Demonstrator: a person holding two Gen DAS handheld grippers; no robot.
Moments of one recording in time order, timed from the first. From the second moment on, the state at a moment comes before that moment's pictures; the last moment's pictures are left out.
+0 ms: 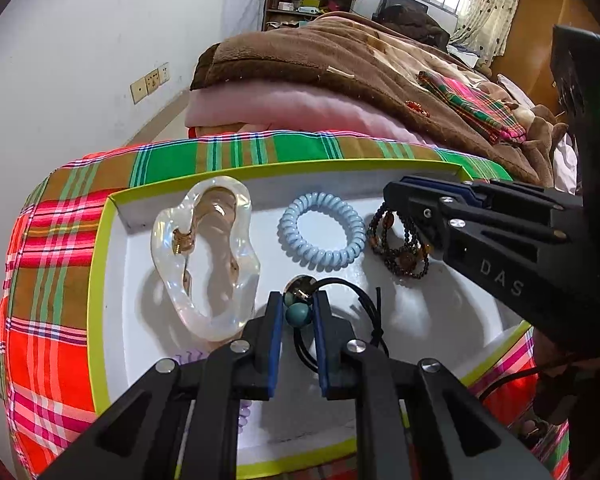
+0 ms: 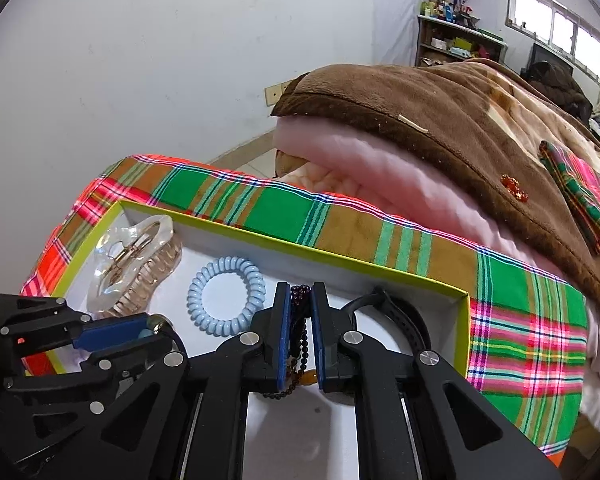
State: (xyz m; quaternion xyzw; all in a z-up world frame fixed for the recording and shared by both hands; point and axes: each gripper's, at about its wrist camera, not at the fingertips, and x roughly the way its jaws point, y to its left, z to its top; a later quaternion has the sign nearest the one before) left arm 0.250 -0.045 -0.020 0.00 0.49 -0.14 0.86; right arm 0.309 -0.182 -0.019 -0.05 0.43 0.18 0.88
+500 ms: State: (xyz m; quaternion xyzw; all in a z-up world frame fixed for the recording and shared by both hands) left arm 0.248 -0.045 -0.015 0.00 0.48 -0.13 0.87; right arm 0.310 -0.182 -0.017 -0.03 0.43 0.17 0.89
